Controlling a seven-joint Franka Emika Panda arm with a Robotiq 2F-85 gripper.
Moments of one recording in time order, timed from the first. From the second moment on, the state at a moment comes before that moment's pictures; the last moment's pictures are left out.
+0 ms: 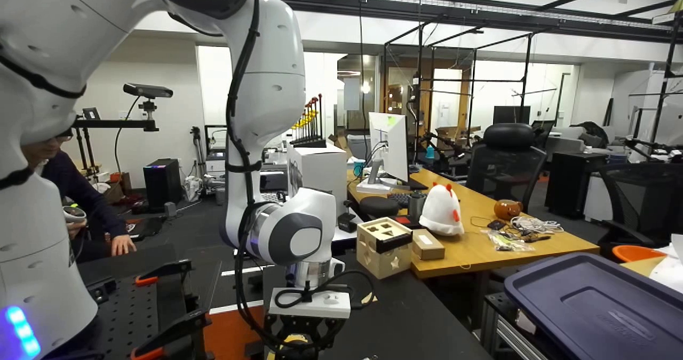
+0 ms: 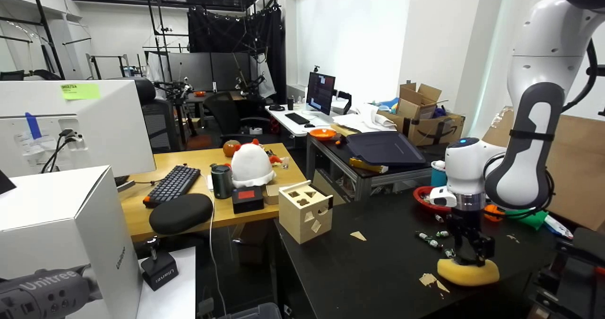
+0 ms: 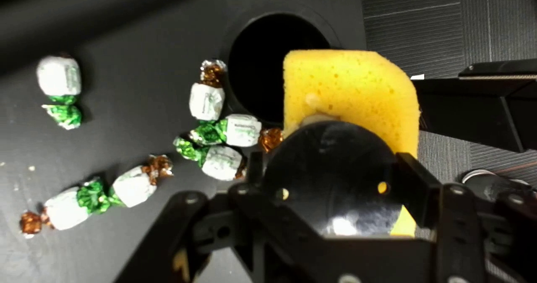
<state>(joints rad) -0.34 0.77 -0.04 -2.36 -0.70 2.92 -0.76</state>
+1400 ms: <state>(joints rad) -0.23 0.82 -0.15 -2.09 -0.73 2.91 -0.76</state>
